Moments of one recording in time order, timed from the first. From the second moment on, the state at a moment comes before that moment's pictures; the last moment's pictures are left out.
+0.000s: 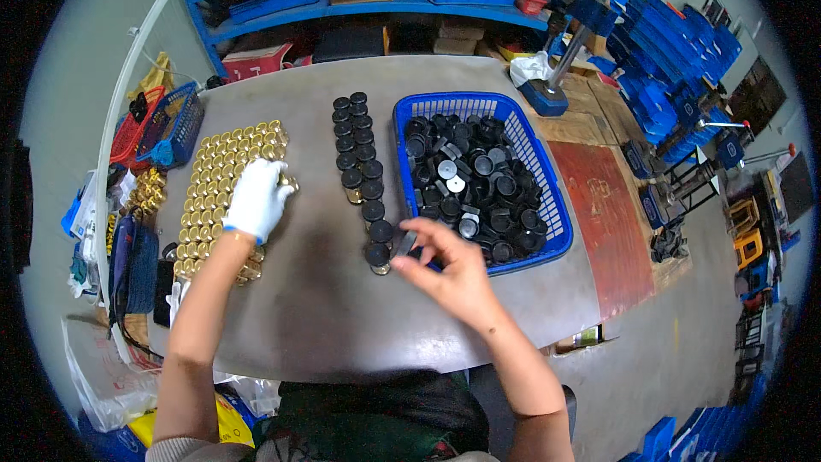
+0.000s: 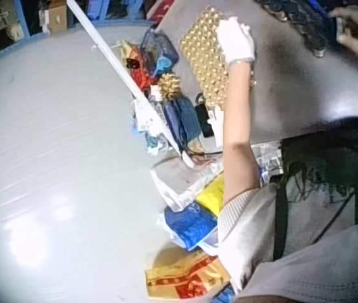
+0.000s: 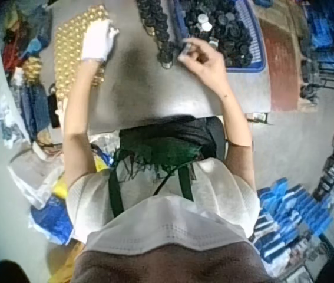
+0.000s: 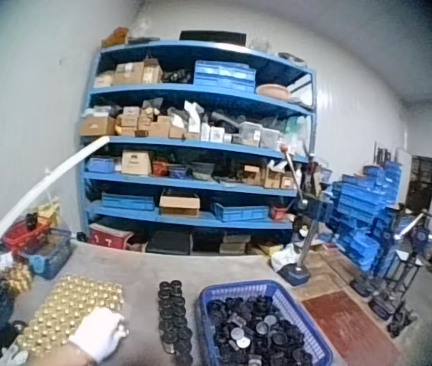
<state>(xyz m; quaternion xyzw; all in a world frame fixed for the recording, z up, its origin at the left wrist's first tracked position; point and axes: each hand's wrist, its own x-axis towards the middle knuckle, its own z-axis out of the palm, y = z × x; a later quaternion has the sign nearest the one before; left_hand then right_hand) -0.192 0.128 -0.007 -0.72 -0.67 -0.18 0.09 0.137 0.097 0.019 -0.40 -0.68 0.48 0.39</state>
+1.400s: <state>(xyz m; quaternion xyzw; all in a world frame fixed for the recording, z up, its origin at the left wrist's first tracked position) -0.043 -0.006 0.045 -0.27 -0.47 -0.42 -0.73 0.159 0.054 0.062 -0.14 -0.91 0.25 0.32</state>
